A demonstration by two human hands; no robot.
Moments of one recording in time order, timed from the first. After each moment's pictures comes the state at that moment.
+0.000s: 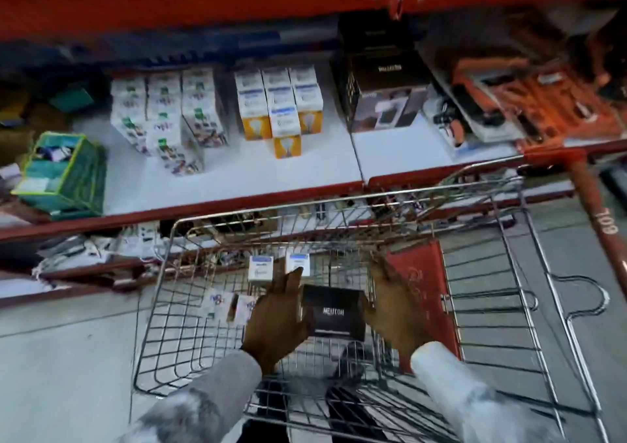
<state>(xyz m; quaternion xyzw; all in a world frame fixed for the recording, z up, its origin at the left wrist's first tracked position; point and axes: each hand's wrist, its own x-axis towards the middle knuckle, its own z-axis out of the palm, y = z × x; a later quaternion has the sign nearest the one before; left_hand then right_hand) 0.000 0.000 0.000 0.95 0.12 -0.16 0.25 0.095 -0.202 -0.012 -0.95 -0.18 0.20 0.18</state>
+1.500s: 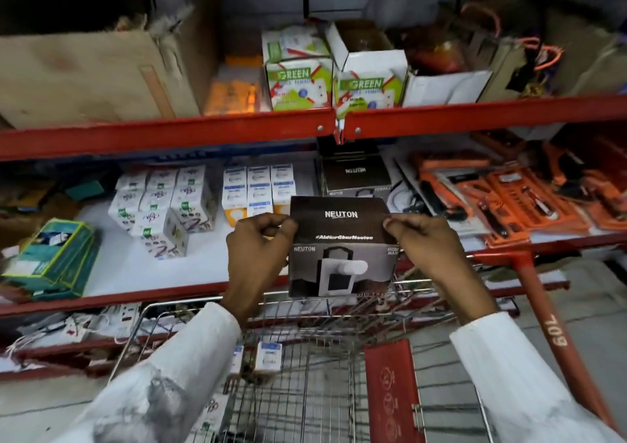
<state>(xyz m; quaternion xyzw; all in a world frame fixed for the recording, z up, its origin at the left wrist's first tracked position) 0.186 -0.011 0.169 0.76 0.30 0.19 0.54 0.292 -0.228 0.175 -0.85 -0.06 0.10 0.51</state>
